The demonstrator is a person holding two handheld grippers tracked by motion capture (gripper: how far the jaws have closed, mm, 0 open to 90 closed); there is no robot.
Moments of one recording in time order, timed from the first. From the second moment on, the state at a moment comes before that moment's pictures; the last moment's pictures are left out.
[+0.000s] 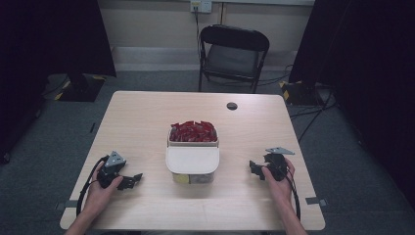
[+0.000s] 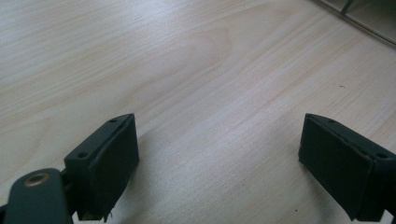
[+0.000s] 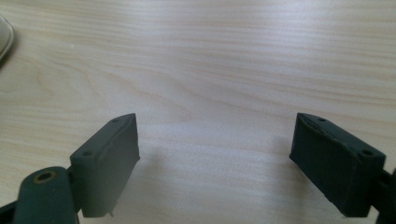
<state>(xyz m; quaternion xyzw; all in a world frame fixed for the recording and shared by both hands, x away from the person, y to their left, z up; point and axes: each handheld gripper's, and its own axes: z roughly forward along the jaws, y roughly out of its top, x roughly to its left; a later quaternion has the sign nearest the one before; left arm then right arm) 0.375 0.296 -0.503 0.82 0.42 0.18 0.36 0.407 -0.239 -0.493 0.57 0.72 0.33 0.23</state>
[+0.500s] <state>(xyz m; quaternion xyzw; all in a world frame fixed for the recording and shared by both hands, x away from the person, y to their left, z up) 0.375 0.296 -0.503 0.82 0.42 0.18 0.36 0.389 -0.223 -0.473 0.52 0.74 0.38 0.20</state>
